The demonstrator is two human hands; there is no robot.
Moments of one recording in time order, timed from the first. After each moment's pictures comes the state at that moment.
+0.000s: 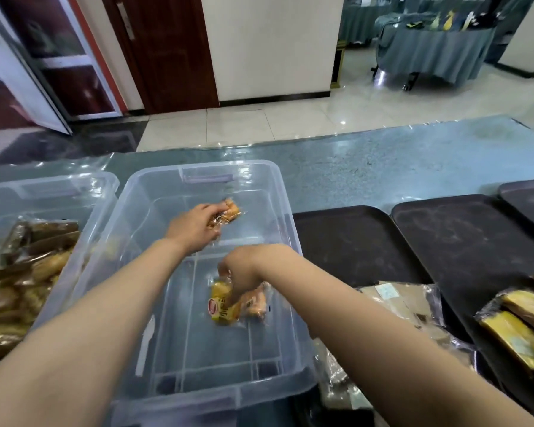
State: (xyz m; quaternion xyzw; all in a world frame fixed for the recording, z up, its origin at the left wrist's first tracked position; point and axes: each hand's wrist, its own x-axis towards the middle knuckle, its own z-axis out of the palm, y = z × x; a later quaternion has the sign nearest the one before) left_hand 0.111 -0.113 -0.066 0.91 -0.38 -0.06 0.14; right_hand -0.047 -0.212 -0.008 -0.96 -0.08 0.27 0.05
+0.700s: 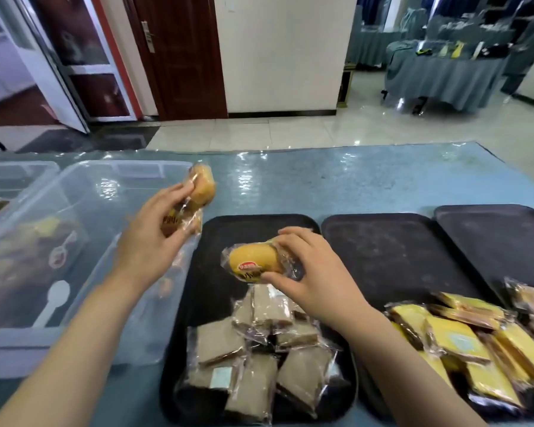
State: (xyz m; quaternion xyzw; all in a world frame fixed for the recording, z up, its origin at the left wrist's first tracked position) left_hand -0.162 -0.221 0.023 0.84 -0.31 0.12 0.42; right_hand -0.331 -0.445 0.013 -0.94 0.01 -0.18 0.28
